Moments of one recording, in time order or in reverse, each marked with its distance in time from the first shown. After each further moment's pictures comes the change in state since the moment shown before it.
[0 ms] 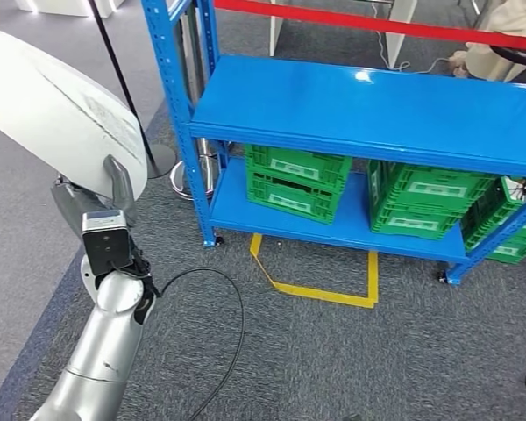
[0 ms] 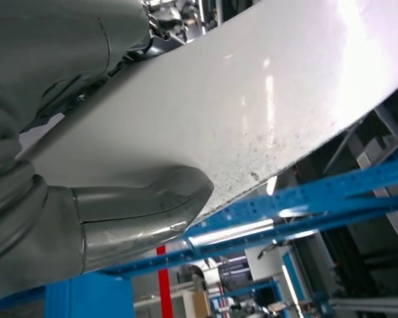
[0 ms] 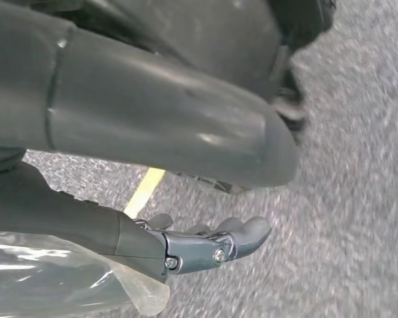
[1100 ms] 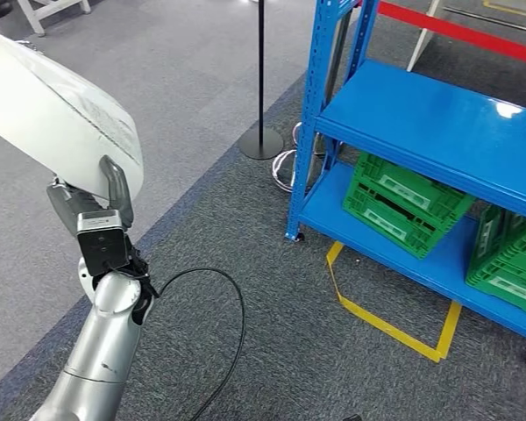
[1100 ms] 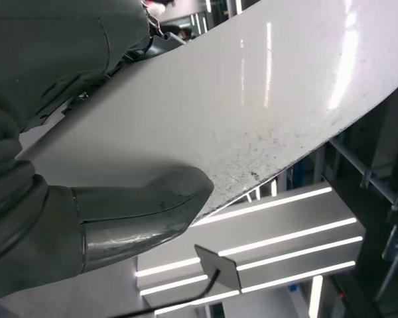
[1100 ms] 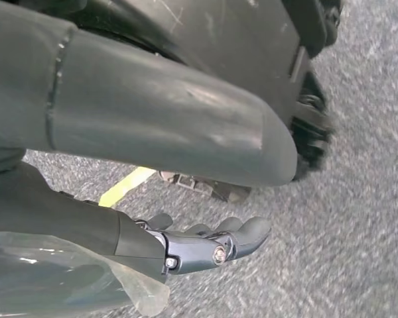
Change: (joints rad) left arm 0.000 -0.001 0.002 -0.001 0.009 0.000 -0.002; right arm 0.003 -0.011 -0.009 0.000 0.001 0.046 -0.001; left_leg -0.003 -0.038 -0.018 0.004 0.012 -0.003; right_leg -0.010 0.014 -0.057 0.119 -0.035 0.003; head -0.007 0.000
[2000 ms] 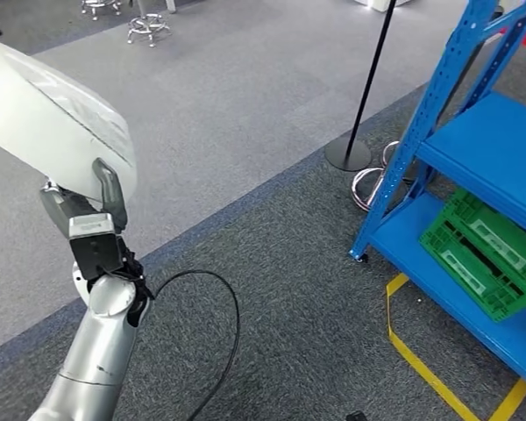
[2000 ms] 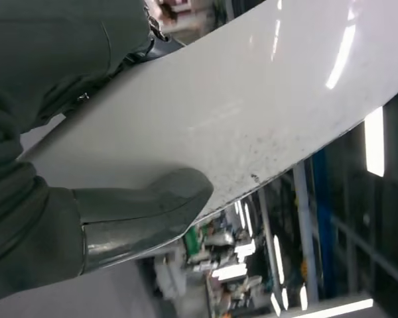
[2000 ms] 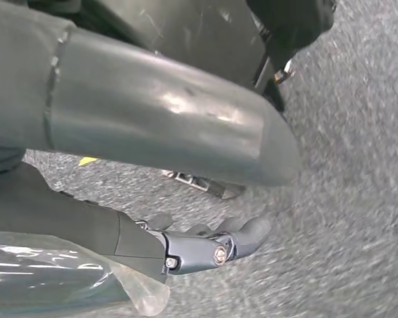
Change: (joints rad) left arm 0.002 0.006 0.007 -0.008 0.005 0.001 -0.007; right arm -0.007 -0.006 -0.001 0.000 0.005 0.008 -0.005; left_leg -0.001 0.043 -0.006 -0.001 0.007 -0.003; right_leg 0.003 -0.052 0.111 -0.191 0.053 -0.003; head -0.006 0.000
